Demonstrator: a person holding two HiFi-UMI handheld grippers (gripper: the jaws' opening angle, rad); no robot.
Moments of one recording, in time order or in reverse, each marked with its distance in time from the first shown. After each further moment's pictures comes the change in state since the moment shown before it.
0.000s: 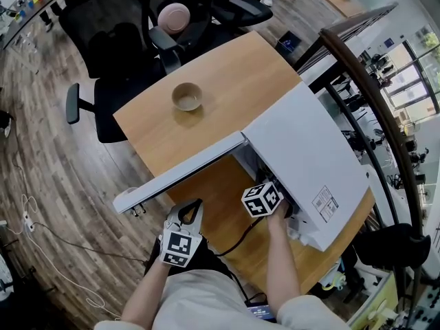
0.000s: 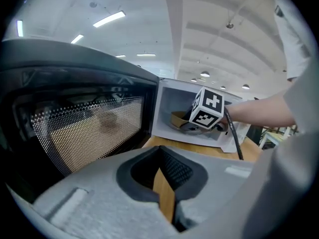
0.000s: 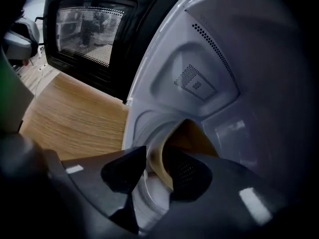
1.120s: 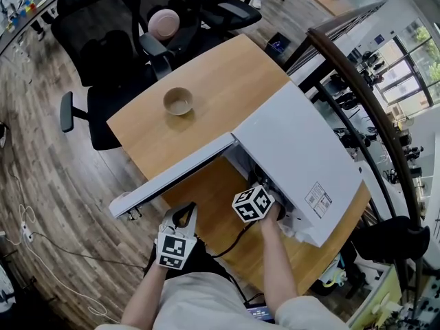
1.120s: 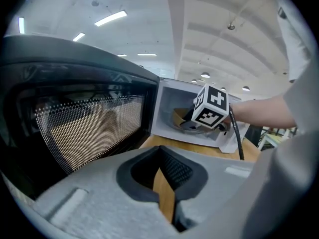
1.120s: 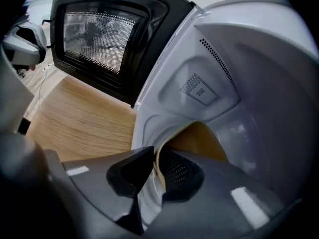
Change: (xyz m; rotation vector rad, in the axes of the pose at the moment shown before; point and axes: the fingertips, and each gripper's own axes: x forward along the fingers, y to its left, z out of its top) left arm -0.005 0.001 -0.005 -0.017 0.002 -0.008; right arm -0.016 0.015 0.007 -0.021 -0.018 0.025
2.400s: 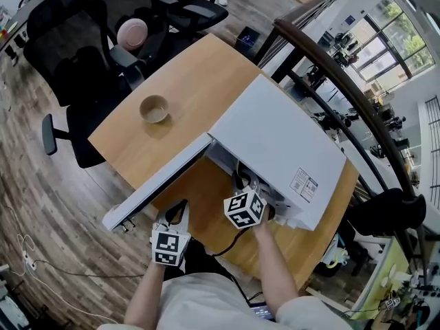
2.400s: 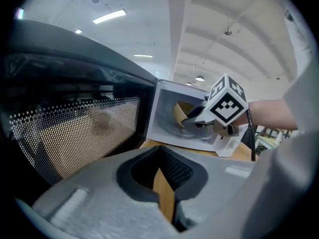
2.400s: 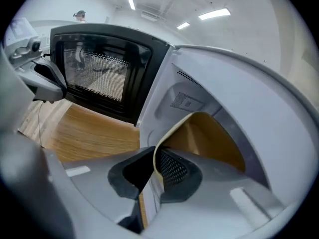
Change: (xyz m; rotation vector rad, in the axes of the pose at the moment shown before) left arm 0.013 0.001 0.015 0.004 -0.021 -0.080; right arm -0.051 0.000 0.019 0.174 -0.145 0.014
